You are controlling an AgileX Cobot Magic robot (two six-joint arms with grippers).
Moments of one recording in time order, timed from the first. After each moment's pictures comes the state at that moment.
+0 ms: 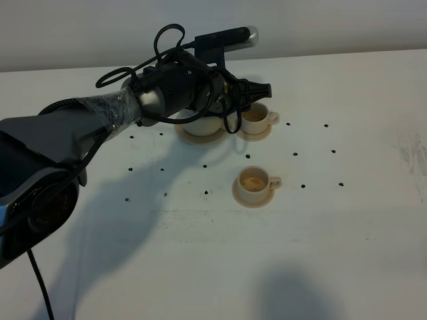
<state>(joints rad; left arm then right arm) -0.58 2.33 -1.81 0.25 0.40 -0.72 0.00 -0.01 -0.52 -0.01 1.11 0.10</state>
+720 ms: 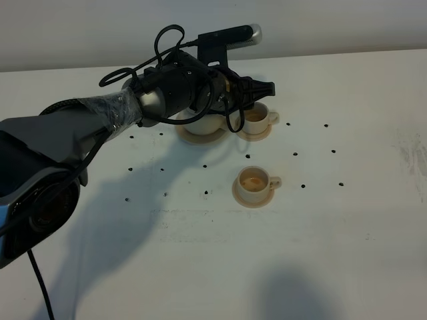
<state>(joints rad) -0.58 2.33 -1.81 0.22 0.36 -0.67 0.00 -0.01 -0.52 -0.01 1.11 0.10</state>
